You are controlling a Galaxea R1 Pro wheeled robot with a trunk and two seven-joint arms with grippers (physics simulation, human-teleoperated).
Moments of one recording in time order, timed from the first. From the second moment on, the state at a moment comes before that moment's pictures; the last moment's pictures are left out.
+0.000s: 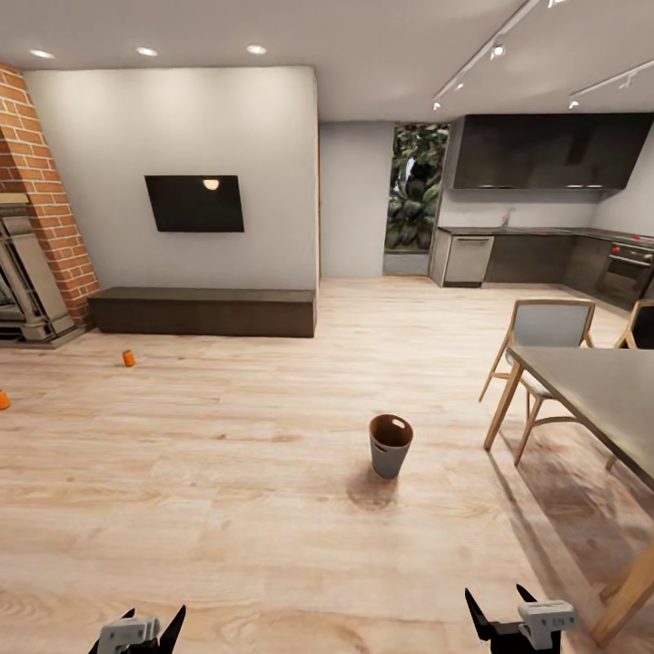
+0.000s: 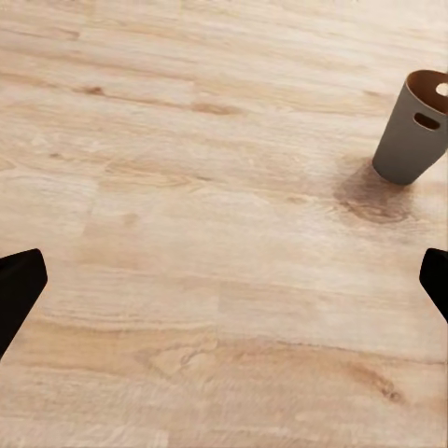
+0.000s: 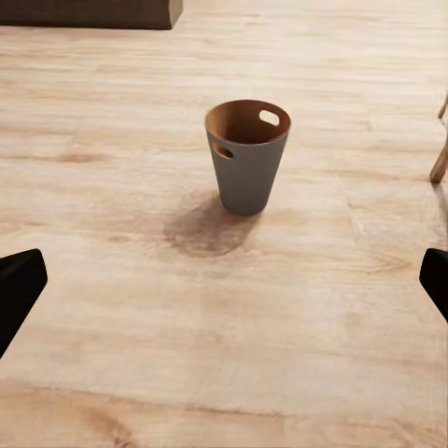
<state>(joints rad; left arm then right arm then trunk) 0.12 0.05 0.29 -1.13 0.09 -0.13 -0.37 0.12 -0.05 -0.27 -1.17 0.00 -0.25 0.33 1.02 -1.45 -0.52</state>
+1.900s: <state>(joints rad) 0.12 0.05 0.30 -1.13 0.09 -0.13 -0.37 0.12 -0.05 -0.26 -1.16 0.01 -0.25 0.33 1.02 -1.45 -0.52</state>
